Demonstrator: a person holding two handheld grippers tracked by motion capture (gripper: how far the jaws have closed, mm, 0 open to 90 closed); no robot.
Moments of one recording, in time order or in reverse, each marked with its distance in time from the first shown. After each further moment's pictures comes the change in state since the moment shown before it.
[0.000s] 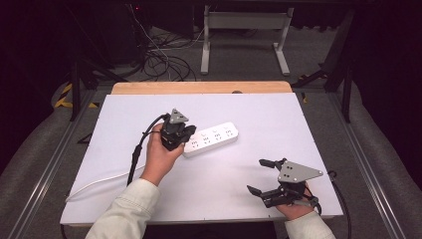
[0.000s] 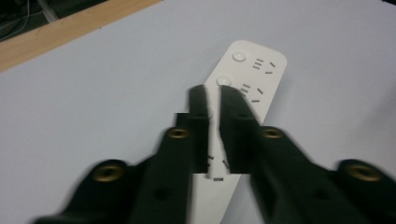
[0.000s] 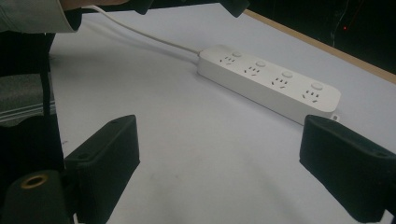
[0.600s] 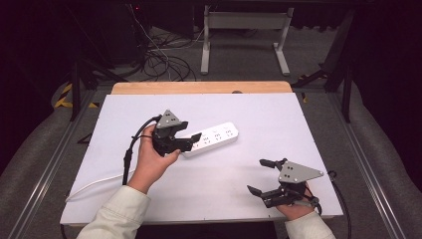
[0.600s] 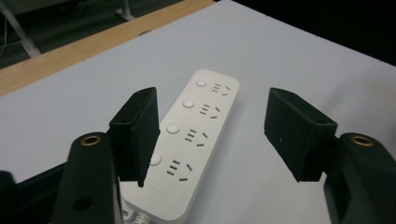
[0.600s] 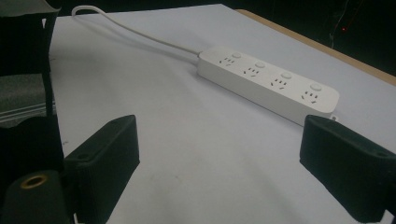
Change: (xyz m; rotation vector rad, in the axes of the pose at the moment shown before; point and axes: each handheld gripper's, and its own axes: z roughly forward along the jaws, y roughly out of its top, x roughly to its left) left arm -0.009 0.002 -0.045 -0.113 -0.101 0.011; right arm 0.001 0.000 -0.001 -0.003 -0.003 0.004
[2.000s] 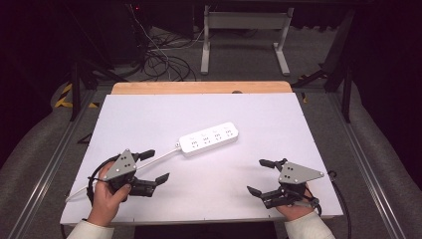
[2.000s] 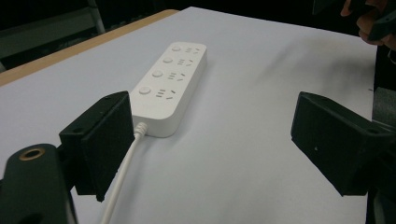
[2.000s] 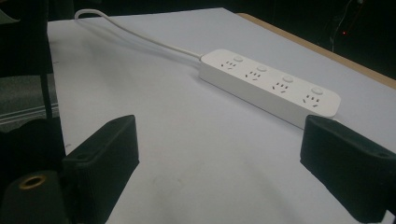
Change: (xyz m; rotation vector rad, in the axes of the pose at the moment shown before) left arm 0.006 -0.110 -0.083 -0.135 -0.109 0.126; right arm 0.002 0.000 -0.001 -0.013 0.003 -0.006
